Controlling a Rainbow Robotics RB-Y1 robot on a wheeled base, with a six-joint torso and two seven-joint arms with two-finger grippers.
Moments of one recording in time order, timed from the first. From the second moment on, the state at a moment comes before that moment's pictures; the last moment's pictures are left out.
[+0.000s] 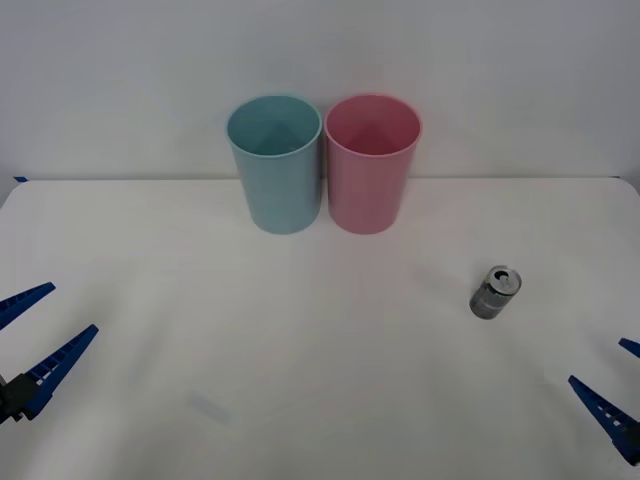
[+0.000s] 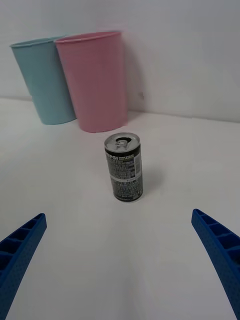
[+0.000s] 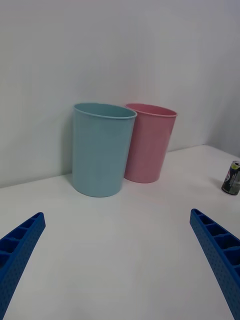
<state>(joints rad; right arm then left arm) 0.45 -0.46 -0.44 -1.52 0.97 -1.10 0.18 0.35 0.40 0.52 -1.66 -0.96 -1.22 0.00</state>
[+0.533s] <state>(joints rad) 0.35 -0.46 -0.36 -1.38 0.97 -1.07 0.21 0.35 0.40 0.52 -1.66 -0.96 -1.22 0.00</state>
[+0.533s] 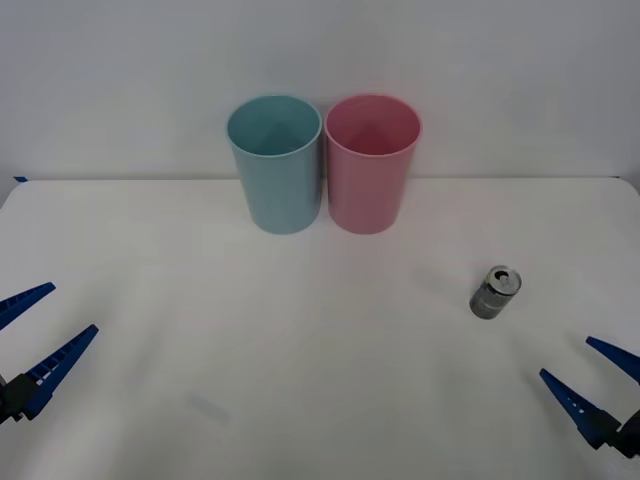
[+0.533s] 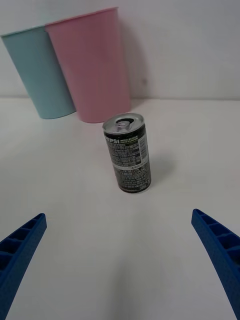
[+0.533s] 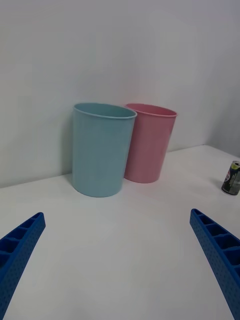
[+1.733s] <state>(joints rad) 0.05 -0.30 -0.34 -1.20 1.15 -0.93 0.25 0.35 0.40 0.52 -1.66 -0.96 -1.22 0.00</state>
